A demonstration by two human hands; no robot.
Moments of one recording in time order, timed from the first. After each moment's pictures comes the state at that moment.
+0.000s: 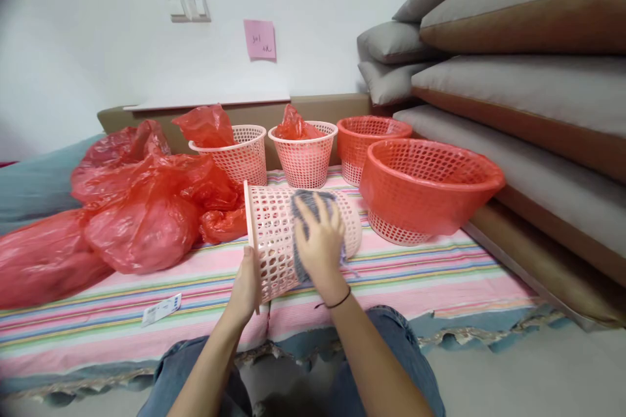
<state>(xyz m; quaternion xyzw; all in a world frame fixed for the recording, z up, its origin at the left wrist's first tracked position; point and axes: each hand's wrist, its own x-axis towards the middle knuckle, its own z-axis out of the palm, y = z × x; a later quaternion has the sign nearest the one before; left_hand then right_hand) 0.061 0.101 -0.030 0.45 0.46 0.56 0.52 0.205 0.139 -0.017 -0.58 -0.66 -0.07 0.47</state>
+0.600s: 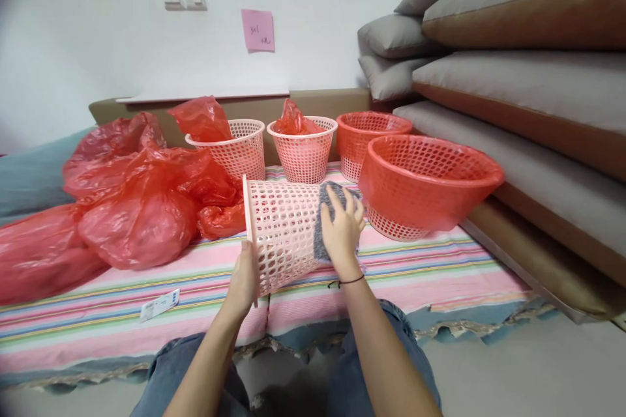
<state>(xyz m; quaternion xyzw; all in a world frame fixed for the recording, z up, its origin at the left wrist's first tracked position) 0.055 0.105 -0.033 0.49 0.42 0.54 0.54 0.238 0.167 -0.027 -0.67 -0.56 -0.02 0.48</state>
